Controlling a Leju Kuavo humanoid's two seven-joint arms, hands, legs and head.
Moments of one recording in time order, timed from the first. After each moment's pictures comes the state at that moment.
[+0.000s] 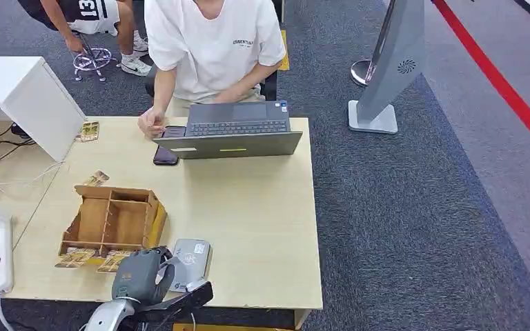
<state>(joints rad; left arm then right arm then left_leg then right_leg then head) 0.22 -0.20 -0.03 -1.68 -1.57 -0.16 -0.01 0.29 0.34 -0.43 -0.95 0.84 0.09 0.34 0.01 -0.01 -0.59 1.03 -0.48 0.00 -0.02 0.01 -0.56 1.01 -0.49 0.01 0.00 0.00</state>
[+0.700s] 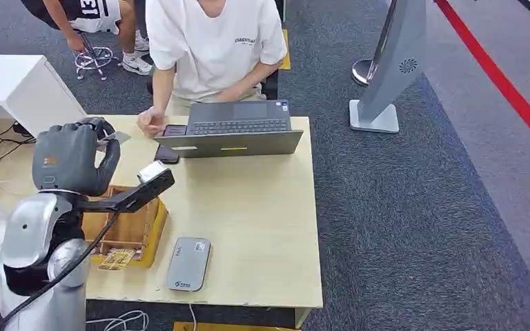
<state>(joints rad) -0.28 -0.04 -0.09 -1.97 -1.57 -0.33 0.09 0.26 0.34 -0.57 -0.89 0.95 0.09 0.26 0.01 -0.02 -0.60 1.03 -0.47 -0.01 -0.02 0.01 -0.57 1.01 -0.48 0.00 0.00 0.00</state>
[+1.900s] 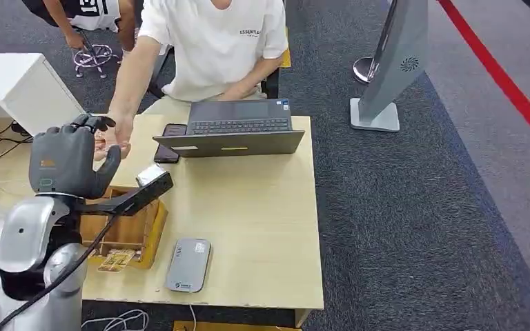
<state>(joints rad) -0.27 -0.01 -0.11 -1.99 -1.57 -0.33 0.09 0.25 0.34 -0.61 -0.88 0.98 0.11 0.27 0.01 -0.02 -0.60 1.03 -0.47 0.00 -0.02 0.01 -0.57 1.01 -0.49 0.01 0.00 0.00</state>
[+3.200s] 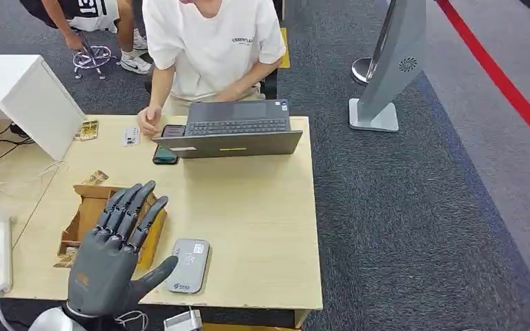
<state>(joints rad) 0.23 0.14 -0.35 -2.18 -1.42 0.09 -0.13 0.27 0.34 -0.52 -0.91 0.79 0.04 0.37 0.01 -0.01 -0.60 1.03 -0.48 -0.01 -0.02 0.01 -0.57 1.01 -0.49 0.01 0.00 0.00</state>
